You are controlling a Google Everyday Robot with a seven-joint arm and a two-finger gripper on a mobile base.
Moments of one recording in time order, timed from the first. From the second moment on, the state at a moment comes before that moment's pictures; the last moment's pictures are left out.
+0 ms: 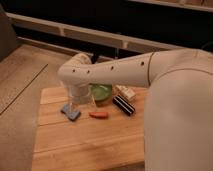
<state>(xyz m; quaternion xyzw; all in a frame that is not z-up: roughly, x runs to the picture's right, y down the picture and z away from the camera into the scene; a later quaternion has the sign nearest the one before) -0.108 0.103 0.703 -0.26 0.23 0.64 0.68</state>
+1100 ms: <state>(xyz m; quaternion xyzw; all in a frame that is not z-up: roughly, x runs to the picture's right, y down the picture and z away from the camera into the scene) -0.108 0.103 0.703 -0.26 0.23 0.64 0.68</state>
